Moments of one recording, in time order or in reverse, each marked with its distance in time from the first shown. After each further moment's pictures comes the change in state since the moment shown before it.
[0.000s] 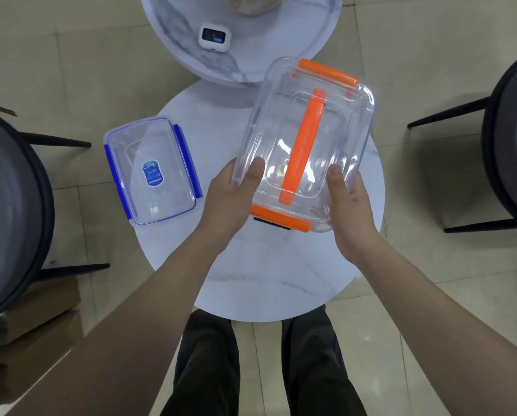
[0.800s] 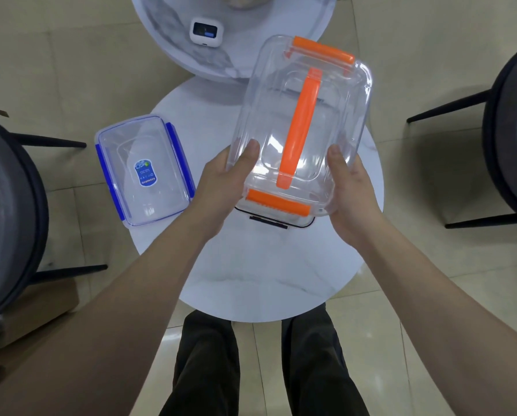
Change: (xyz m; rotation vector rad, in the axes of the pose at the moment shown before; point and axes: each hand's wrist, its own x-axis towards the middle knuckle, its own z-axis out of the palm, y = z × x) left_hand 0.014 0.013 -0.005 -0.134 -0.094 -0.090; right_hand 0.015 -0.016 0.001 0.241 -0.061 0.023
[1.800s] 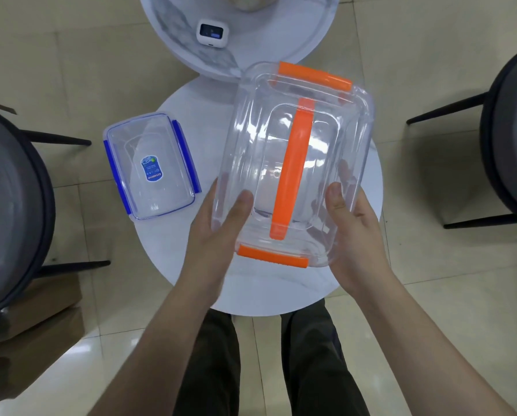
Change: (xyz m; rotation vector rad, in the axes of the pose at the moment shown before) left_hand -0.092 -0.023 0.001 -0.234 0.159 -0.060; right_hand -0.081 -0.002 0.002 0.043 -0.038 -0.011
